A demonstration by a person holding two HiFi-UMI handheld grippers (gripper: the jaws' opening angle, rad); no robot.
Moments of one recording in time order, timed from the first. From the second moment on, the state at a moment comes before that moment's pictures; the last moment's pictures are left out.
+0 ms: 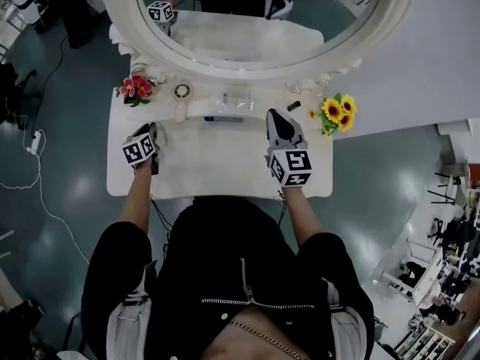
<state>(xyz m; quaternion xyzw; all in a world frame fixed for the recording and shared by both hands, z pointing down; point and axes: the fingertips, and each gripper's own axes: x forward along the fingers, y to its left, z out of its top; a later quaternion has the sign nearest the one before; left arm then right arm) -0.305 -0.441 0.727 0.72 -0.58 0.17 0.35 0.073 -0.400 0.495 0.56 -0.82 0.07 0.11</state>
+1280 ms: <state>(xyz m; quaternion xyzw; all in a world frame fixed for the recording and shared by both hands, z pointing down) -0.183 -0.429 0.457 0.83 -0.54 0.11 0.03 0.090 -0.416 0.470 0.55 -0.84 0.03 0.07</state>
